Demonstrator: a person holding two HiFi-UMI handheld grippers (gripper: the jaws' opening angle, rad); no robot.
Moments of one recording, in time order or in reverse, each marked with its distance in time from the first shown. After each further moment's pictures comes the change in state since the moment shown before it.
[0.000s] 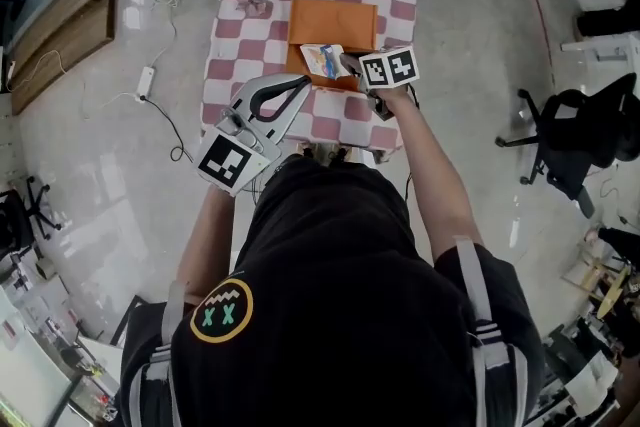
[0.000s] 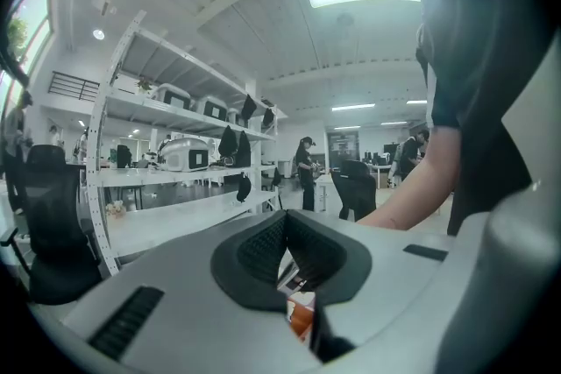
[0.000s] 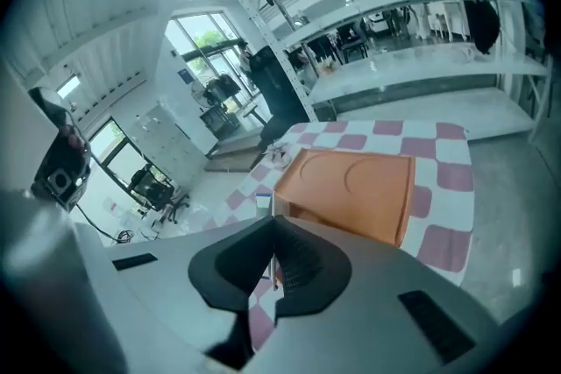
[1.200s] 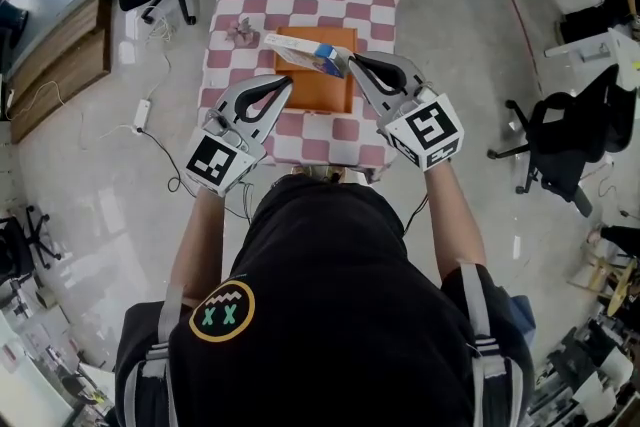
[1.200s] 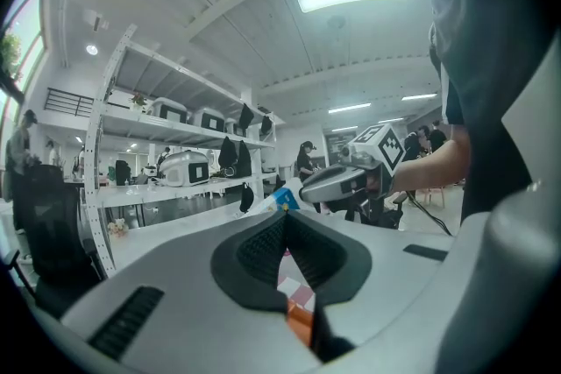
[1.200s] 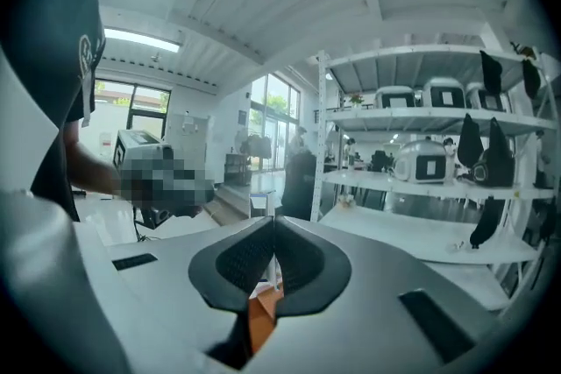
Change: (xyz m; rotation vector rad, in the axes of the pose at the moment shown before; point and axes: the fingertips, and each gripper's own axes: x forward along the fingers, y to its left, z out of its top) left arm 0.010 0.017 0.023 0.079 -0.036 0.000; right arm -0.215 0.141 0.117 -0.652 -0.560 -0.114
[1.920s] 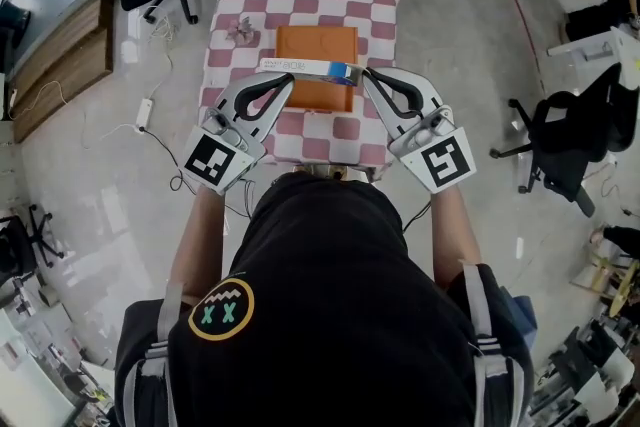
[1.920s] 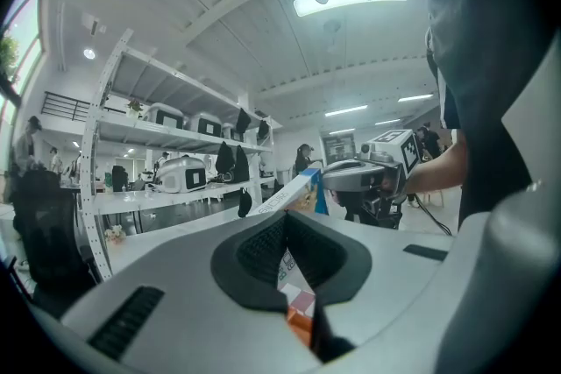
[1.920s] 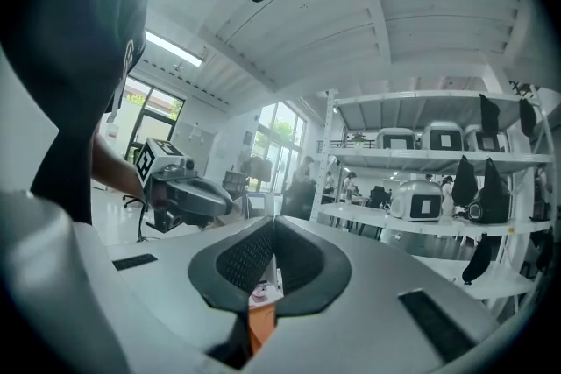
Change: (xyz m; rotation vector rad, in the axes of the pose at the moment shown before) left arm 0.005 -0.005 0.017 -0.004 -0.033 -0.002; right arm -0.045 0.018 0.041 -0.106 -0.243 -0.032
